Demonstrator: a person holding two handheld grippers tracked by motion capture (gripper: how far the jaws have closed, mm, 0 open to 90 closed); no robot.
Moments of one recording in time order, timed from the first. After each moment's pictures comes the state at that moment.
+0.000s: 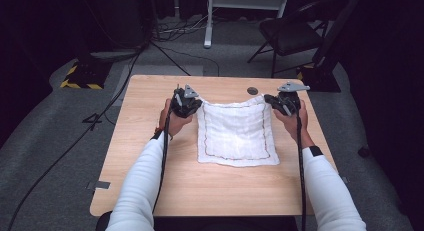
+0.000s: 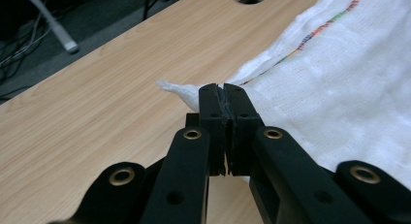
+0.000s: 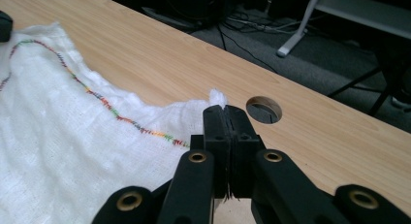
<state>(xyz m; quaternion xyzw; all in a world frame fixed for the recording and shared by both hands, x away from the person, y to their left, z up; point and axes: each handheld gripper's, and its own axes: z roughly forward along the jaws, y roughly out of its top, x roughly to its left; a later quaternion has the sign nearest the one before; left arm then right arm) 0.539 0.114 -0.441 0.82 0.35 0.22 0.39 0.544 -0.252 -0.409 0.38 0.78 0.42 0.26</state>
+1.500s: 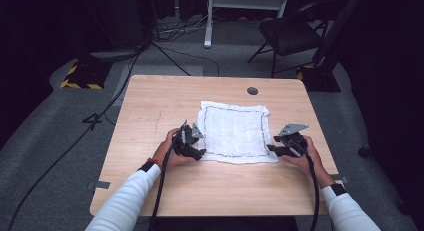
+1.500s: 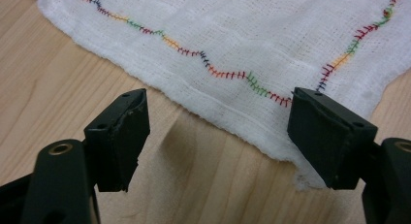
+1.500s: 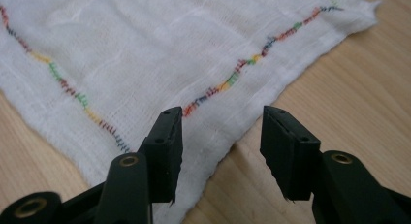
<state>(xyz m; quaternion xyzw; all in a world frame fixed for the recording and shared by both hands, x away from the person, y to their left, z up) 0.436 0.103 -0.487 0.90 0.28 0.15 0.29 0.442 -0.281 -0.479 0.32 0.88 0.31 0.18</state>
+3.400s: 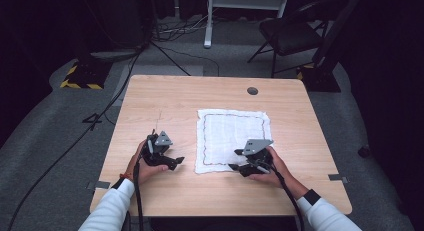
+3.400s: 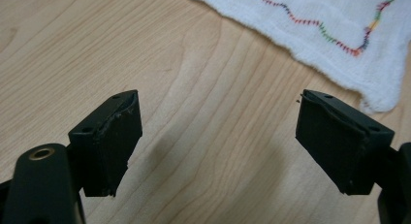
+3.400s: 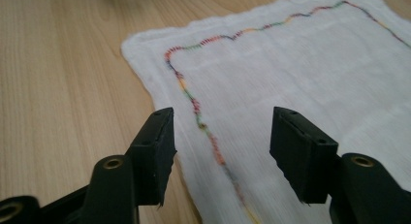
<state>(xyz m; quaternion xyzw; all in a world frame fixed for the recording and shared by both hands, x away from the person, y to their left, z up) 0.399 0.188 -0.491 0.87 0.33 0.12 0.35 0.386 -0.162 -0.467 0.17 0.90 0.38 0.11</state>
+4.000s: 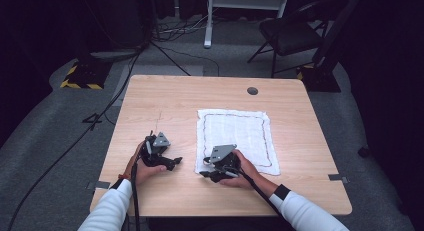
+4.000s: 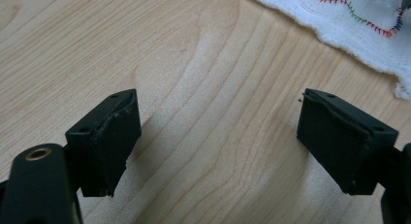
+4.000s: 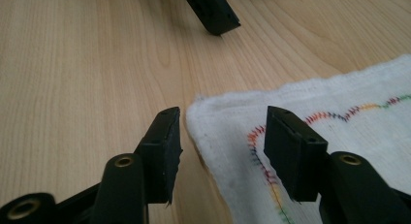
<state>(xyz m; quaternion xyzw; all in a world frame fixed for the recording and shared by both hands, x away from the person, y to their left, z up) 0.401 0.196 -0.503 0.87 0.33 0.12 0.35 0.381 -0.075 -0.488 0.10 0.91 0.39 0.08</state>
